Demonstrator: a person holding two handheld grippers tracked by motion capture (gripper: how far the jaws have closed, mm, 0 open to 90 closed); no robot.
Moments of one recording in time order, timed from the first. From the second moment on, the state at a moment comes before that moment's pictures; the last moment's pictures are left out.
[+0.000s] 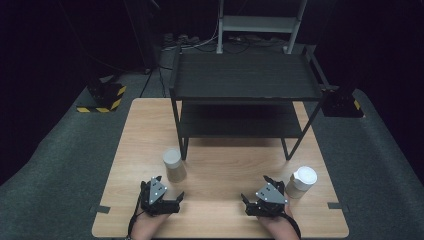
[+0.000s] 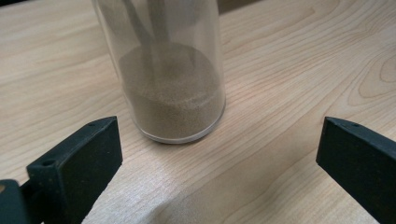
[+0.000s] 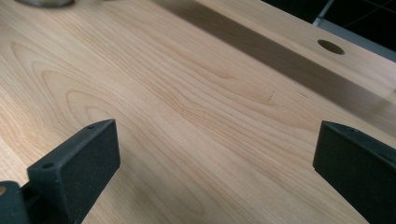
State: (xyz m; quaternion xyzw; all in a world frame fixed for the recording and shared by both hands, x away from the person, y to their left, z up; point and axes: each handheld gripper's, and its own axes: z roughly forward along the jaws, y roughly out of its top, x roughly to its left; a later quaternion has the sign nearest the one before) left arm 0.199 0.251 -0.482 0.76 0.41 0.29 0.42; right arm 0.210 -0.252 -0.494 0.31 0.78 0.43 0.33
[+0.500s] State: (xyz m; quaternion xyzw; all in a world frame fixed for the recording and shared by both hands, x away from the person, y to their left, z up) left arm 0.191 0.251 -0.487 0.76 0.39 0.31 0.42; right arm 0.211 -0.253 -0.494 0.32 0.78 0.44 0.33
